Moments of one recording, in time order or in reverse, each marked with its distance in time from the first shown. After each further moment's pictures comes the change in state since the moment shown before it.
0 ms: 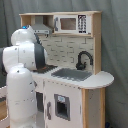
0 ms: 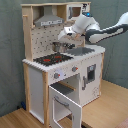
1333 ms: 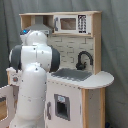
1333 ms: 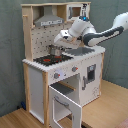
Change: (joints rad) arm 0.060 0.233 0.050 0.054 -0.287 -0.001 0.206
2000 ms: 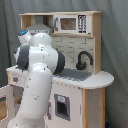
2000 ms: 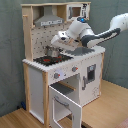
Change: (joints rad) arm 0.097 0.119 -0.012 0.065 -0.137 -0.037 0.095
